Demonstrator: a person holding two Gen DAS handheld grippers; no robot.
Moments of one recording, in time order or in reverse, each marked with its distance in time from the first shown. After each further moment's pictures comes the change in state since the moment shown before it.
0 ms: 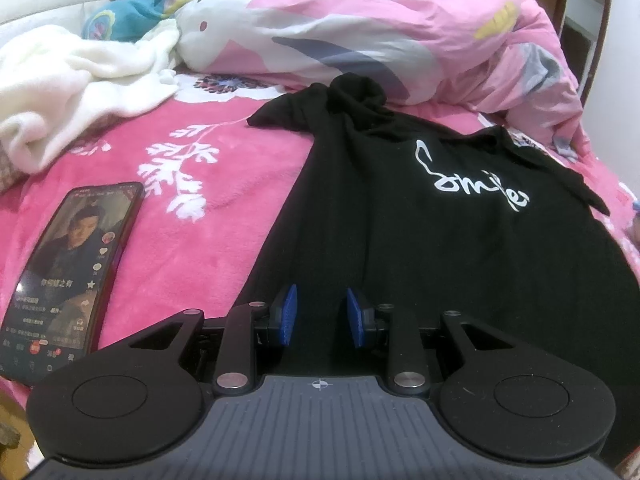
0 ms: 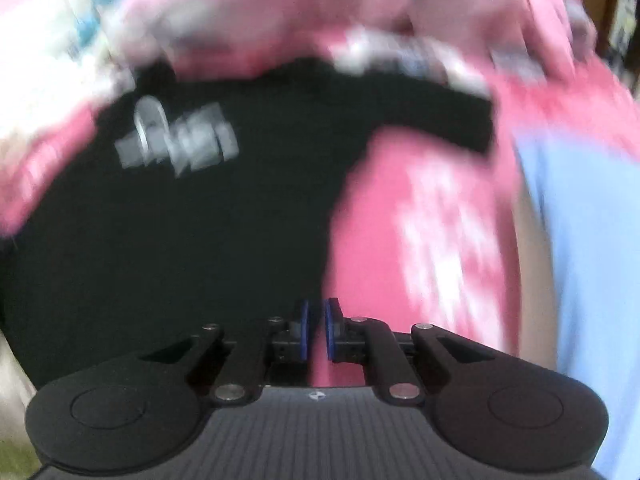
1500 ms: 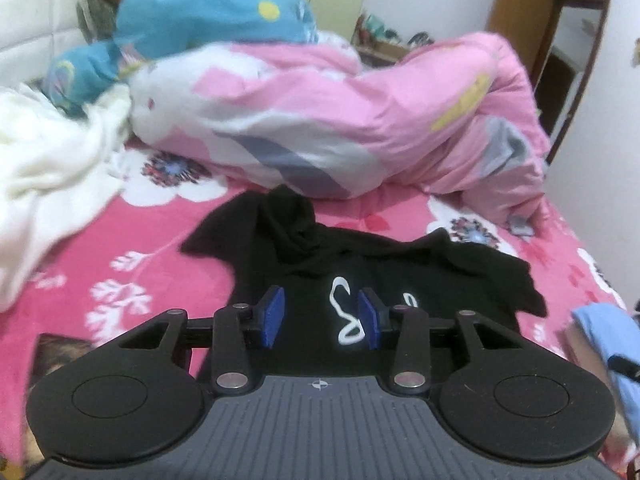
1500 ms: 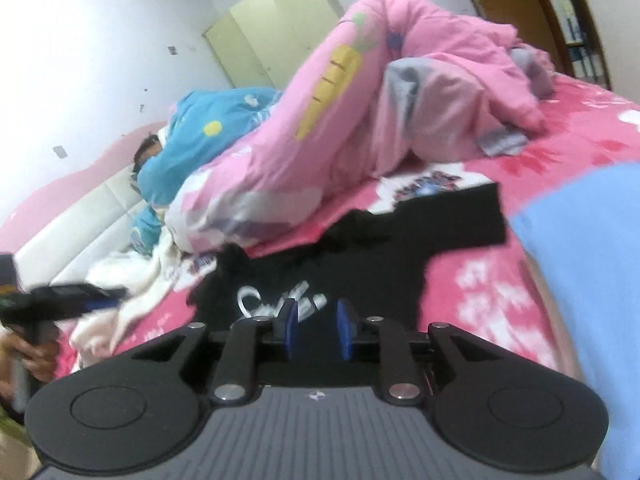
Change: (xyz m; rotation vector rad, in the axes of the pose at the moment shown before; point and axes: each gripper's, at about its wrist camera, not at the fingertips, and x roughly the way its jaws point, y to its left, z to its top) left arm -0.001 -0.065 0.145 -0.037 -0.016 -0.070; right arm -0.087 0.013 0.033 0.283 -0.486 0.322
